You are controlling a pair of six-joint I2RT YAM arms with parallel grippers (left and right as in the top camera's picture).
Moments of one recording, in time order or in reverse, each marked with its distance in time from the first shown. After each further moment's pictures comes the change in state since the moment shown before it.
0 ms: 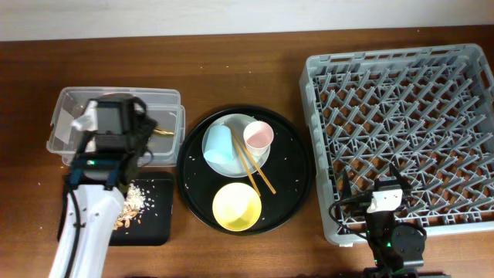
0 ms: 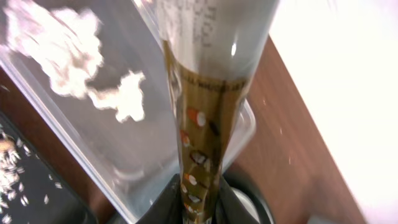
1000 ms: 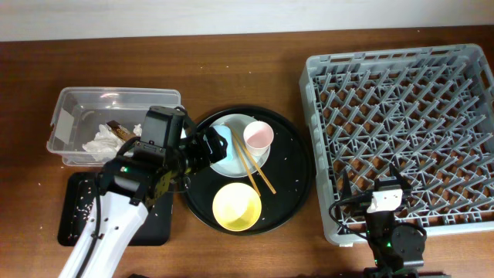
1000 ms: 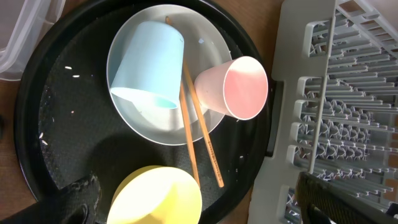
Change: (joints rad) left arm -0.276 -0.028 0.017 -0.185 0.391 0.293; right arm 0.000 0.000 0.000 0.000 0.000 0.000
